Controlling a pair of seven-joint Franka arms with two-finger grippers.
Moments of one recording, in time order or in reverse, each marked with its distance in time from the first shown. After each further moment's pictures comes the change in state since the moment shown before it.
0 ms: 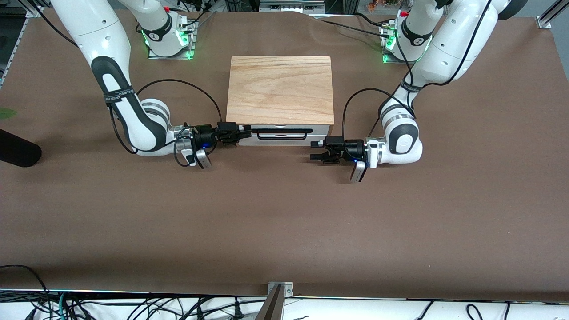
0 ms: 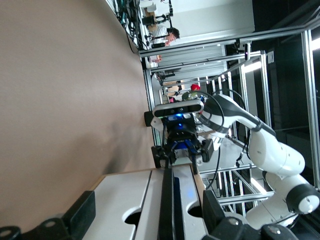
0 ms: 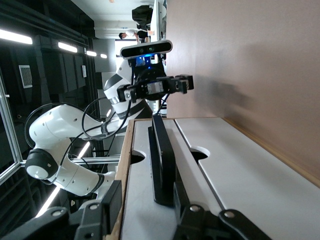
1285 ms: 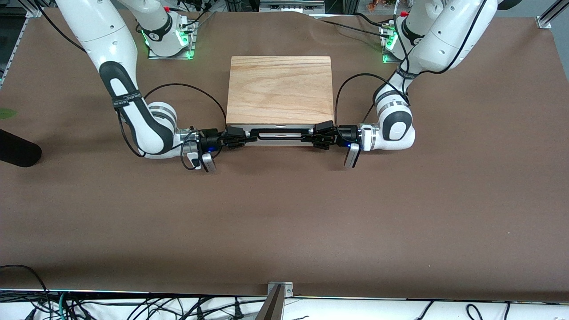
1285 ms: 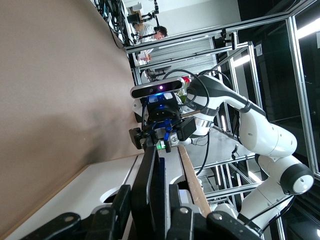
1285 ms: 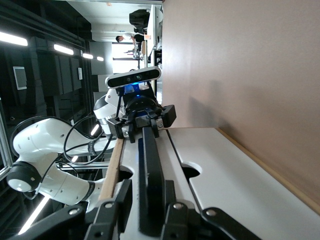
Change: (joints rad) left arm 0.008 -0.062 -0.051 -0.118 -0.061 0.001 0.123; right arm 0.037 0.045 0.005 0.053 0.021 0.055 -0.009
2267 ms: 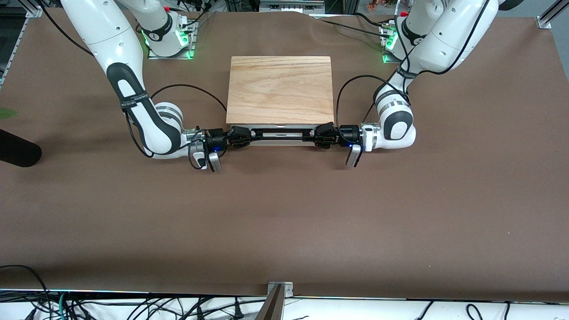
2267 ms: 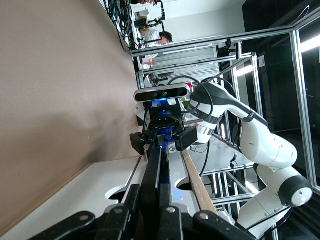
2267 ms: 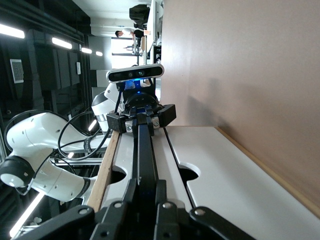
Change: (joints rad) left arm 0.013 0.006 -0.008 -0.016 -0.024 0.003 -0.030; right arm 0.012 0.014 0.014 0.012 0.001 0.013 -0.036
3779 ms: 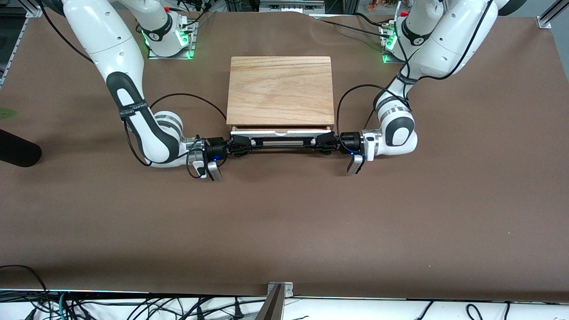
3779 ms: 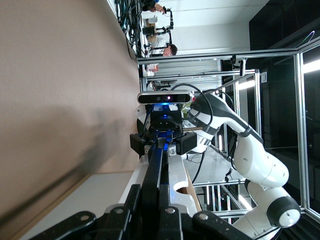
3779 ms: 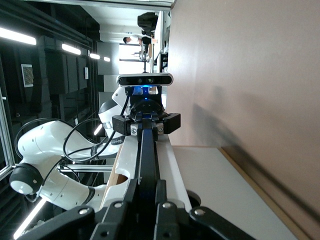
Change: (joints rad) left arm -0.006 0.043 0.026 0.091 -0.002 0.008 -0.131; right arm -0.001 0.075 -0.011 0.119 0.024 -0.014 0.024
